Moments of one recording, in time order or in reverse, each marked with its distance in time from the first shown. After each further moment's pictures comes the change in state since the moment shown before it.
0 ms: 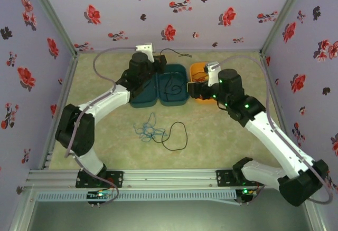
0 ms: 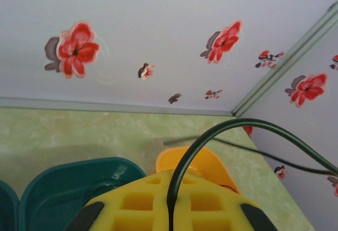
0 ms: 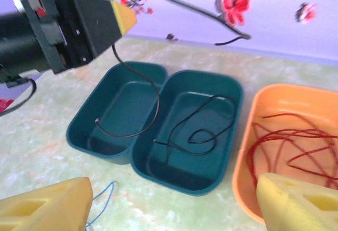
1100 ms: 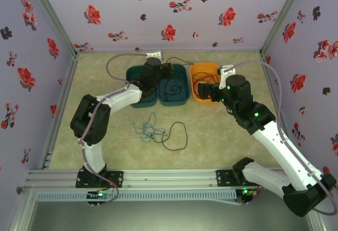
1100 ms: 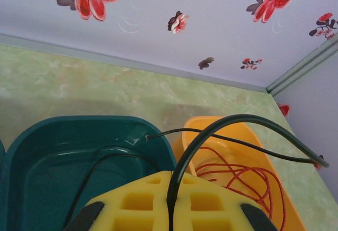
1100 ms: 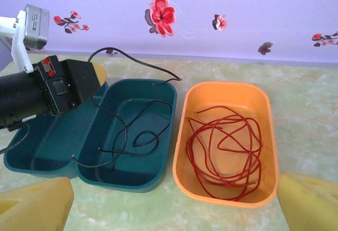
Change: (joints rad) left arm -0.053 0.172 0.058 -0.033 -0.086 -0.058; right arm -0.011 -0.095 -0.019 -0.093 0.217 0.034
